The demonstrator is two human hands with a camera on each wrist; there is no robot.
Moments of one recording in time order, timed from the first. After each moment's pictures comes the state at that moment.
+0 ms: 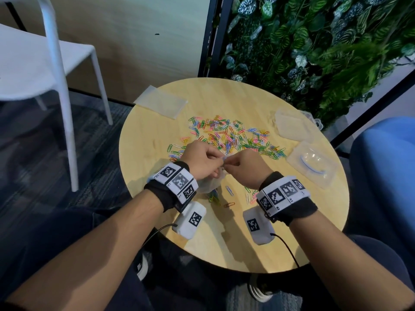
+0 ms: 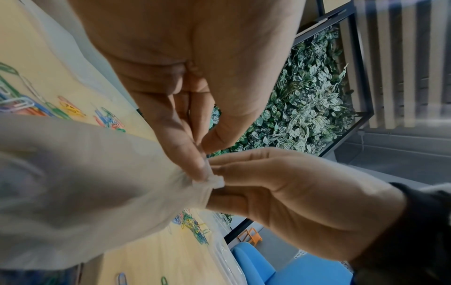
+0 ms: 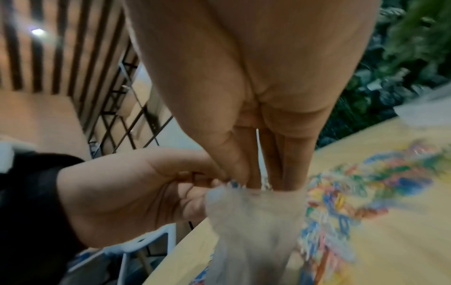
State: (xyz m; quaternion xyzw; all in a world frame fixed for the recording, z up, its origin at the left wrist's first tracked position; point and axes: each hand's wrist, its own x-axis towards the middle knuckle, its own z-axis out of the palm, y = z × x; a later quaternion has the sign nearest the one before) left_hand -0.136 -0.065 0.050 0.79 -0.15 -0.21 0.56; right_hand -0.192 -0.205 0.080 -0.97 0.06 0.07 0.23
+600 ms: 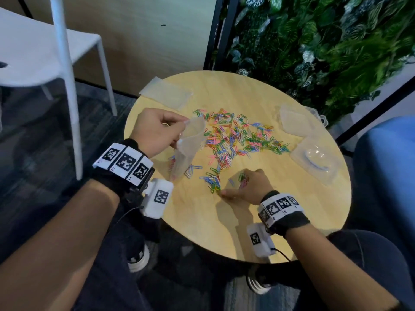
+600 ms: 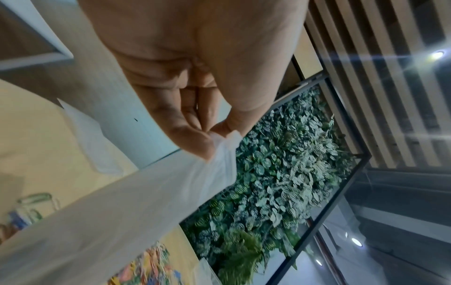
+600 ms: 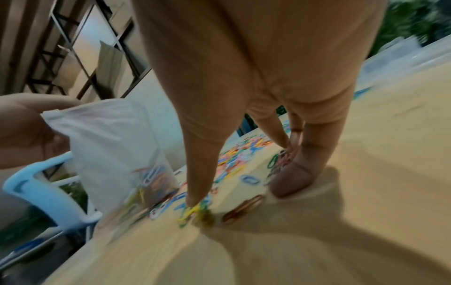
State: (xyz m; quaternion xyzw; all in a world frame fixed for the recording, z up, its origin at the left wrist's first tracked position) left_hand -0.118 0.019 0.084 0.78 -0.10 -0.04 0.62; right_hand -0.228 -0.222 0.019 -0.94 0.23 0.19 0.17
